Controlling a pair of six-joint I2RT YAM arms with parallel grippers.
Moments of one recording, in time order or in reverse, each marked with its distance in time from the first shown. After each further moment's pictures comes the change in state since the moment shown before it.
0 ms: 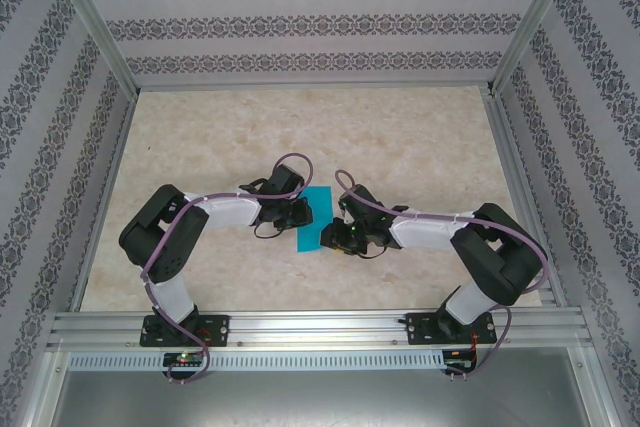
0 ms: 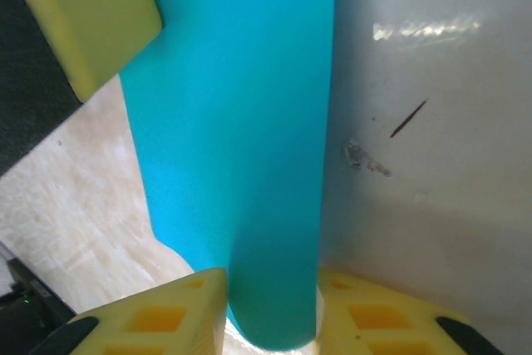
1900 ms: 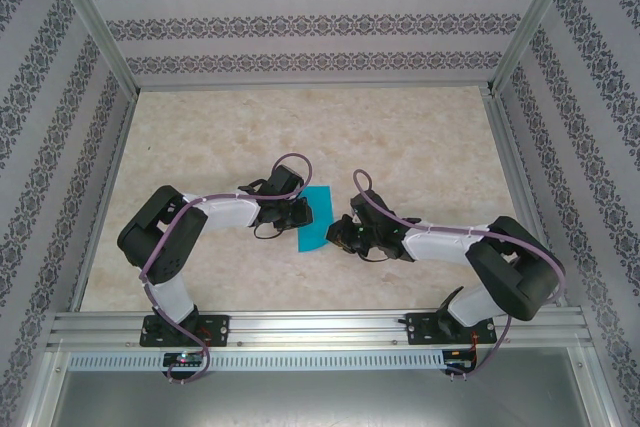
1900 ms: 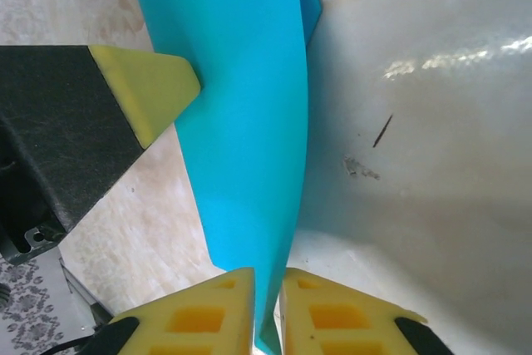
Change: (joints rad) left arm 0.000 -0.012 -0.010 0.012 0.000 -0.013; right arm -0.003 -0.111 -0.135 0.198 0.070 0.209
